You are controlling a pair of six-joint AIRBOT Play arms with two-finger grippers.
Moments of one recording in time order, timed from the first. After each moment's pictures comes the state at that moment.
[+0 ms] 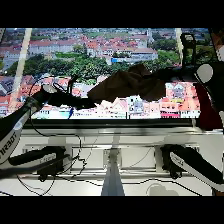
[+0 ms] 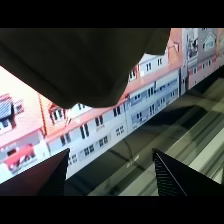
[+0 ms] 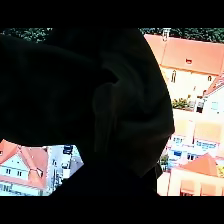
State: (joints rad) left arm -0.14 -1.36 0.69 0.60 -1.01 -0.93; right arm 0.15 -1.03 1.08 -1.46 1.05 1.64
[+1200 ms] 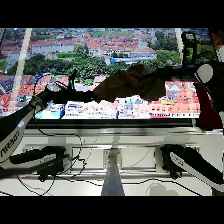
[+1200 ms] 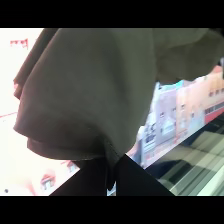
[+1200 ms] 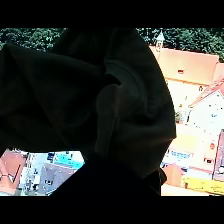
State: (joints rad) left arm -0.20 -1.37 0.71 0.43 -0.83 -0.91; right arm 0.15 -1.03 1.08 -1.44 1.03 1.64
